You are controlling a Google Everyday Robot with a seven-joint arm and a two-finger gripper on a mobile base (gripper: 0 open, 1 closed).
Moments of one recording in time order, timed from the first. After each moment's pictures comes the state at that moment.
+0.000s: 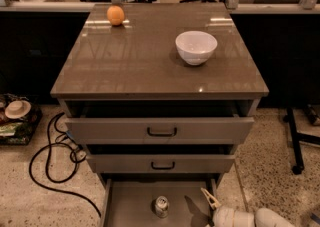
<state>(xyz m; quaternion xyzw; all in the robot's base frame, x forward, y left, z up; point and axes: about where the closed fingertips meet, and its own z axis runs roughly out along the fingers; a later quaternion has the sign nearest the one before) 0.405 -0.147 0.310 -0.50 0.66 0.29 0.48</state>
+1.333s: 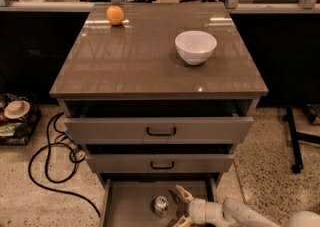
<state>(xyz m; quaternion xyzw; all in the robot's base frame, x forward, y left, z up) 0.455 -0.060 0.229 -0.47 0.62 0.39 0.49</state>
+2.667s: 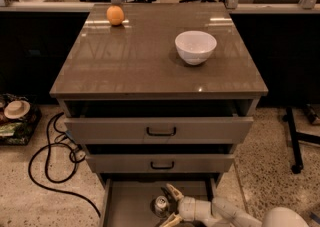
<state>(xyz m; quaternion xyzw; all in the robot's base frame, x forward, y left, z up) 0.472 -0.016 0.205 -0.45 0.60 0.43 0.50</state>
